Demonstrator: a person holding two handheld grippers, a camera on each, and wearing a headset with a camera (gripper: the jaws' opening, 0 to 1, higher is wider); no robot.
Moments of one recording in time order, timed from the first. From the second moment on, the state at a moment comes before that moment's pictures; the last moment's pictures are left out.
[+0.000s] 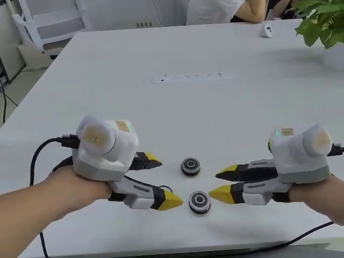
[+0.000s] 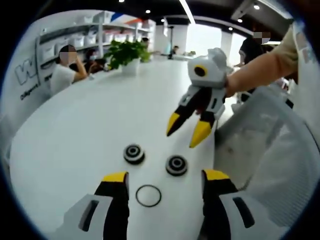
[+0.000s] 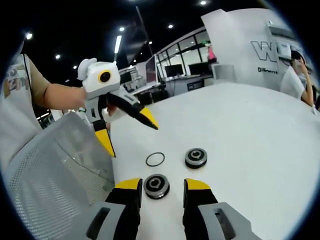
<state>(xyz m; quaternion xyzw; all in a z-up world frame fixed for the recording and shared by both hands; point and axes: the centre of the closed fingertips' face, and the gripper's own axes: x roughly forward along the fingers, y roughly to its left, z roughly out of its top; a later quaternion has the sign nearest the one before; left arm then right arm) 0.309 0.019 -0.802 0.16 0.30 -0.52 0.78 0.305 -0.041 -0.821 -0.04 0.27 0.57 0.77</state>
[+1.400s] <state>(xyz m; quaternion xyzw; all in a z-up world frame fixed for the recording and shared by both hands) 0.299 -0.025 -0.845 0.19 0.32 -0.55 0.75 0.292 -0.038 -0.865 -0.07 0.29 0.59 0.76</state>
